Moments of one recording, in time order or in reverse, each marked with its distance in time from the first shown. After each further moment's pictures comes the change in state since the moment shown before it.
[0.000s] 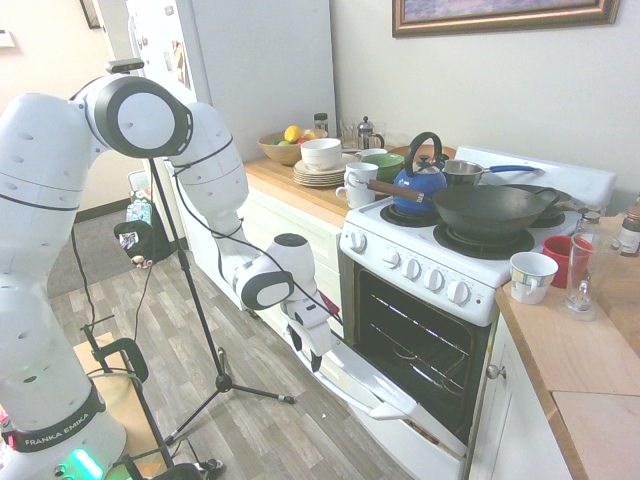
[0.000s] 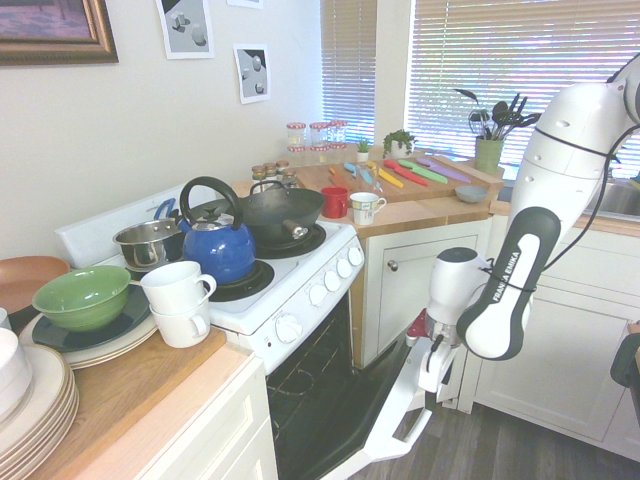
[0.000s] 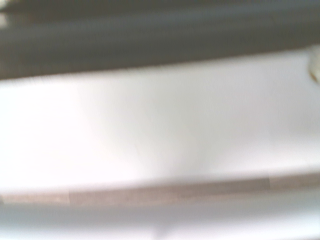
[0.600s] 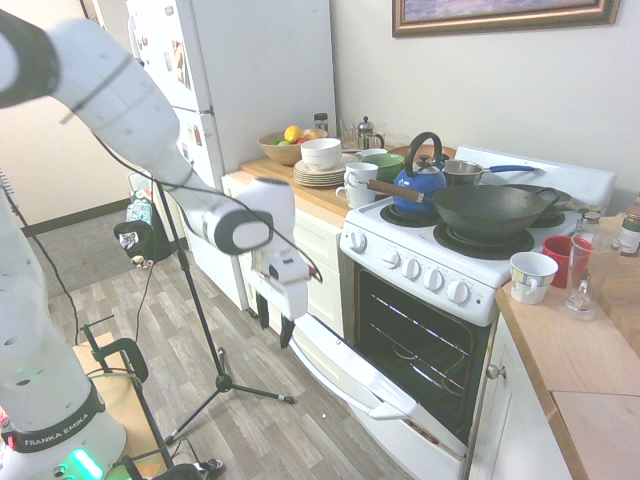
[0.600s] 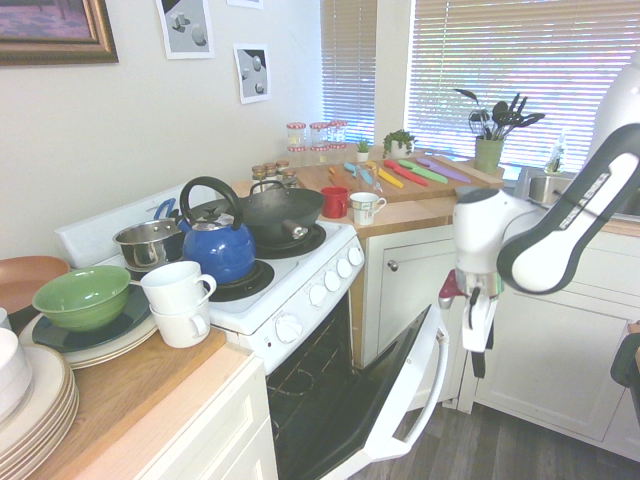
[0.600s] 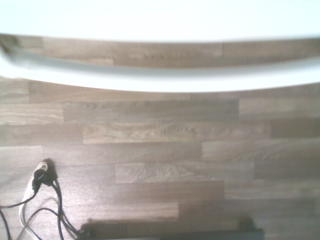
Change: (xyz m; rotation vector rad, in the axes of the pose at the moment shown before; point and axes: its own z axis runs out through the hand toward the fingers) arm -0.025 0.040 -0.081 -0.163 -0.108 -0.027
